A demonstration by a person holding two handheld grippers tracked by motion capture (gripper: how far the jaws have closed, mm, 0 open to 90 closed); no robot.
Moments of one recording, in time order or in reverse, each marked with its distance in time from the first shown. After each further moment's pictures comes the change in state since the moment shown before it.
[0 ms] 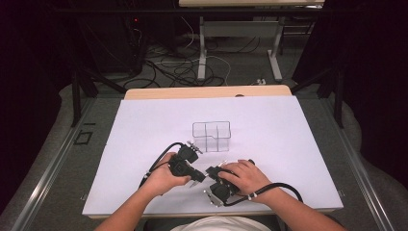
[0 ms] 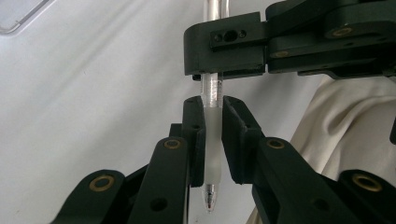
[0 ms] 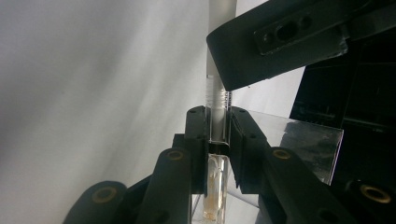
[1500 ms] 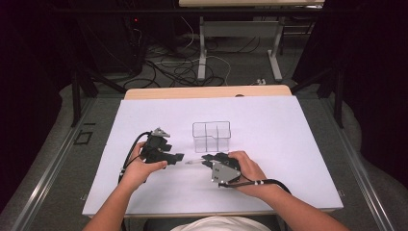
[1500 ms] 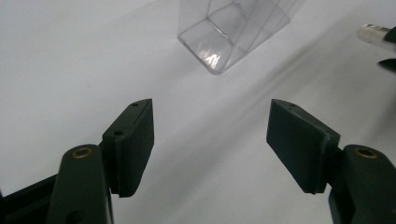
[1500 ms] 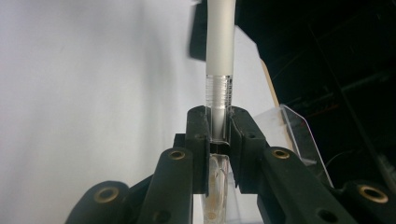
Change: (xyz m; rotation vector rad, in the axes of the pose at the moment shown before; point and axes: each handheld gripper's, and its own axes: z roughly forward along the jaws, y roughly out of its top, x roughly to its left) left arm 0.074 -0.038 -0.040 -0.316 0.264 -0.099; right arm -0.025 -0.033 0.002 -0.296 -0.125 0.568
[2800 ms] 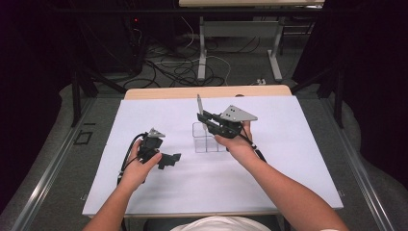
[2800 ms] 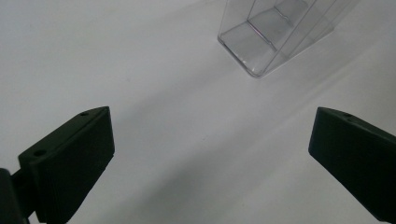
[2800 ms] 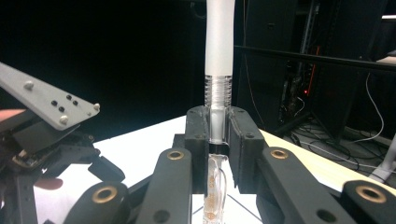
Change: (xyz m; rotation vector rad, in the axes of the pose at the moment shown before) left arm 0.010 -0.011 0.005 -0.050 0.099 -0.038; right arm -0.098 -0.002 0.025 -0.325 -0.197 0.845
